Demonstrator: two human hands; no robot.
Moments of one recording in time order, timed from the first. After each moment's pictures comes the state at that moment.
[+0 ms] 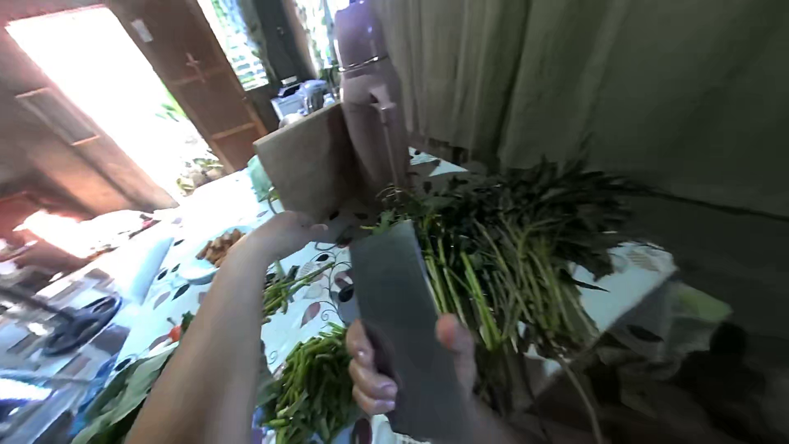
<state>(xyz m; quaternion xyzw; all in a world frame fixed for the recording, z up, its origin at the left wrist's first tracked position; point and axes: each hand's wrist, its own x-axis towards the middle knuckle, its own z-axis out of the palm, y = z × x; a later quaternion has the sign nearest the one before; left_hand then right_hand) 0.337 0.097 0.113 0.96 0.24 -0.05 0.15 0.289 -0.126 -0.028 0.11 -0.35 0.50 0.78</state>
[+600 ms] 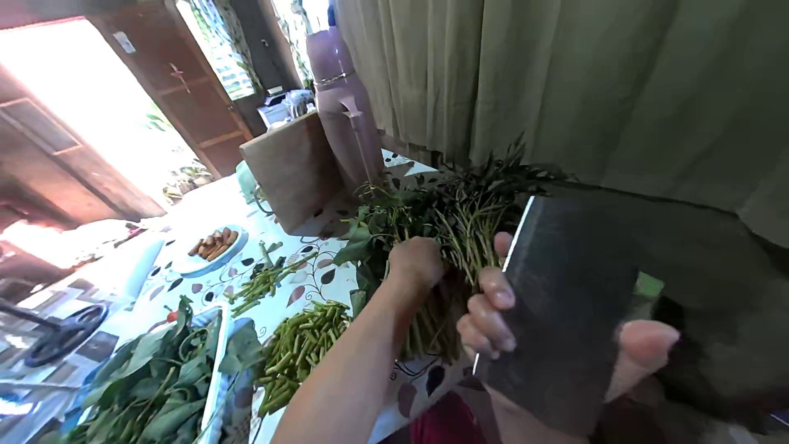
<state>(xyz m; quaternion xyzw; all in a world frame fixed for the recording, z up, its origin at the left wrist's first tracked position) 0.352 -0.141 0.043 0.98 0.11 -0.12 0.07 0.283 -0.262 -0.019 0.07 -0.36 0.18 0.91</state>
